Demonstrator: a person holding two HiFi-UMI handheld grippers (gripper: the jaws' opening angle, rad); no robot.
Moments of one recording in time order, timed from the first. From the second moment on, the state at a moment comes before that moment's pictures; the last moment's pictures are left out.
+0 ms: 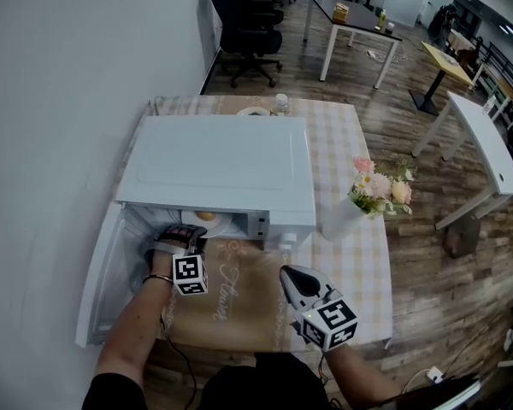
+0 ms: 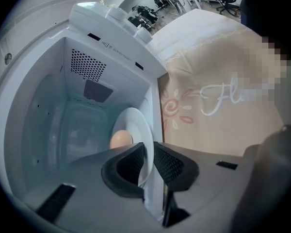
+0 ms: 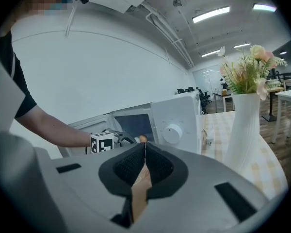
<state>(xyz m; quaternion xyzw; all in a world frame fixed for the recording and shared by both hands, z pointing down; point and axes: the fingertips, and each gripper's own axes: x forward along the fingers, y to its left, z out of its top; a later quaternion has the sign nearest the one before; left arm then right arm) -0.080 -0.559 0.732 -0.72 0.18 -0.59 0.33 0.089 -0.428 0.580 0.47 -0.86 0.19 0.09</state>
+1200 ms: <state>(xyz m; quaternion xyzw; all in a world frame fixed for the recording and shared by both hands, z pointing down) -0.091 -0.569 0.725 -0.74 0.17 -0.59 0.29 0.078 -0.428 0.547 0.45 -0.87 0.17 0.08</state>
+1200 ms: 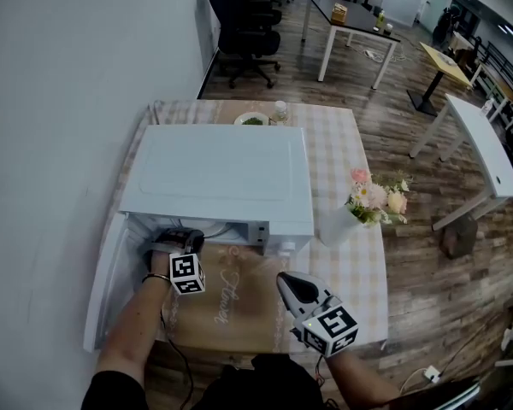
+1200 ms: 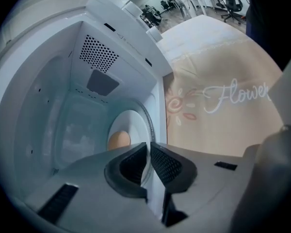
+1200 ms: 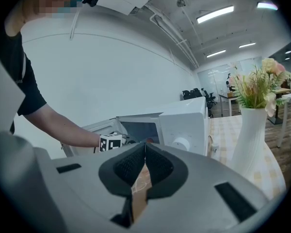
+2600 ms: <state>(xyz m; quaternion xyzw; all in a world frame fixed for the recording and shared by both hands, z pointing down) -0.085 -0.560 0.707 -0.76 0.14 -0.59 0.24 0.079 -0.426 0.544 0.44 -0.88 0.18 0.08</state>
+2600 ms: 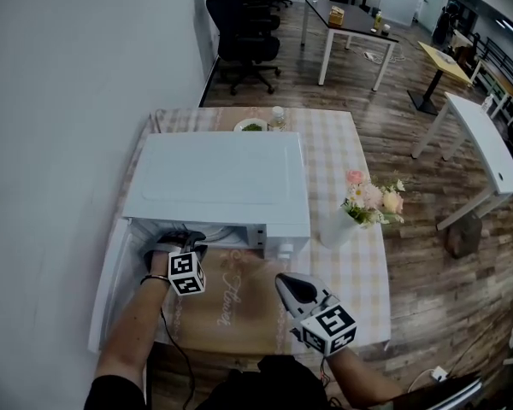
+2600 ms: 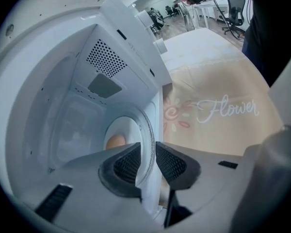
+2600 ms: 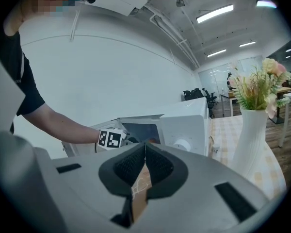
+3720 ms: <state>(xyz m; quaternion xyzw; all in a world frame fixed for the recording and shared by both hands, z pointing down) -0.138 -0.360 0.578 -0.82 0.38 -0.40 0.14 -0.001 -0.306 0.467 0.46 -0.88 0.15 0.04</state>
